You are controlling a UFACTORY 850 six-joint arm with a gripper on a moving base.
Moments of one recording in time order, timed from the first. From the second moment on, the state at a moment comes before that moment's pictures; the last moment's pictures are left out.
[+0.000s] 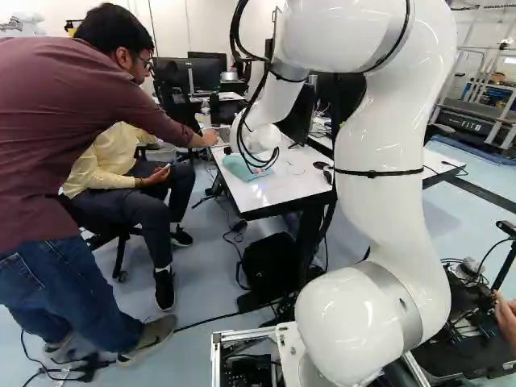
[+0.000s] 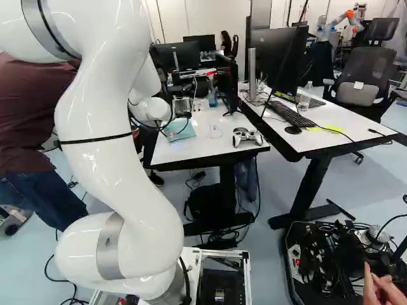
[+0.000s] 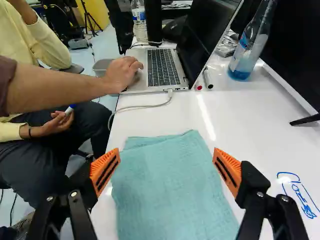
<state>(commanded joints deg) 10.6 -23.0 -54.1 1.3 27.9 0.0</state>
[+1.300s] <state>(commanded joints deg) 10.6 -23.0 -54.1 1.3 27.9 0.0</state>
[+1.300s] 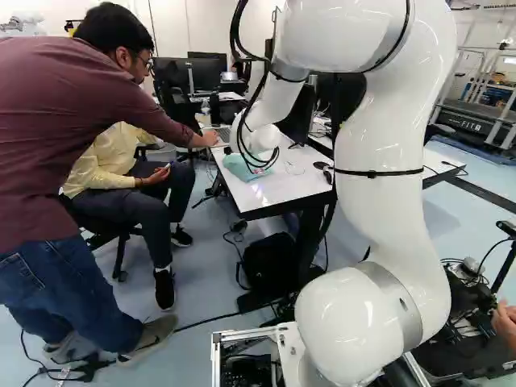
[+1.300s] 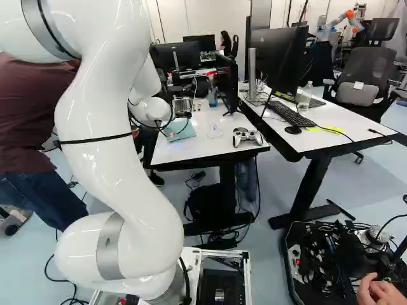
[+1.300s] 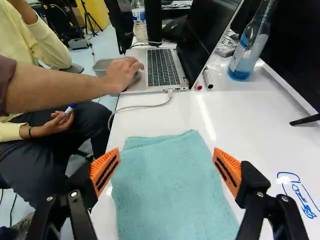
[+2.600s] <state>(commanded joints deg) 10.6 -23.0 -54.1 1.3 27.9 0.0</state>
